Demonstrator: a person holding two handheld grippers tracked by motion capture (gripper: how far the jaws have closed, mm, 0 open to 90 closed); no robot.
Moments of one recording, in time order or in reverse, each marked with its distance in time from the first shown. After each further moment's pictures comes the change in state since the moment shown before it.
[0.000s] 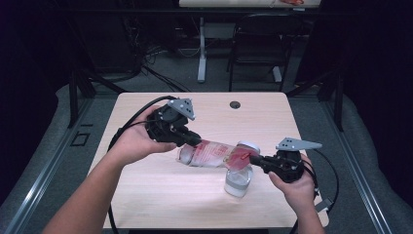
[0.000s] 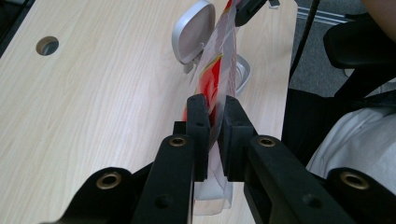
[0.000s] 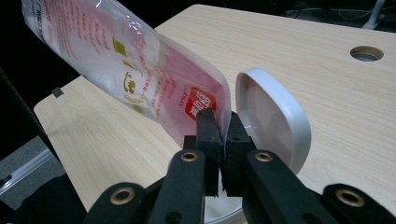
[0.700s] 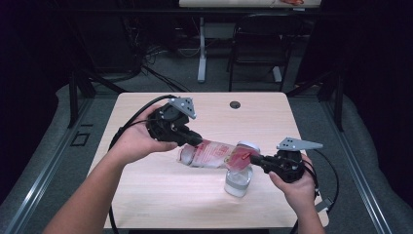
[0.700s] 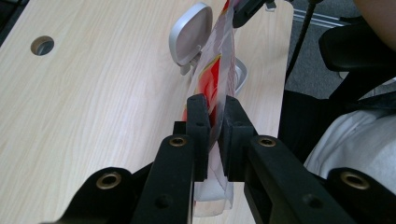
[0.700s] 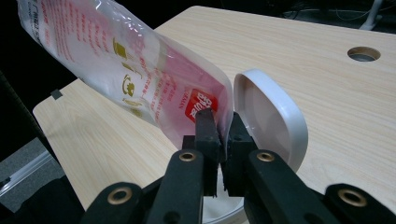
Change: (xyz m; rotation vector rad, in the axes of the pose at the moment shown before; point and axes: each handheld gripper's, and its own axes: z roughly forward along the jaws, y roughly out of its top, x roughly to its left) left arm 0.001 0.002 0.000 -0.004 -0.012 -0.010; right arm -0.001 0.000 -0.002 0.000 -0.006 -0.004
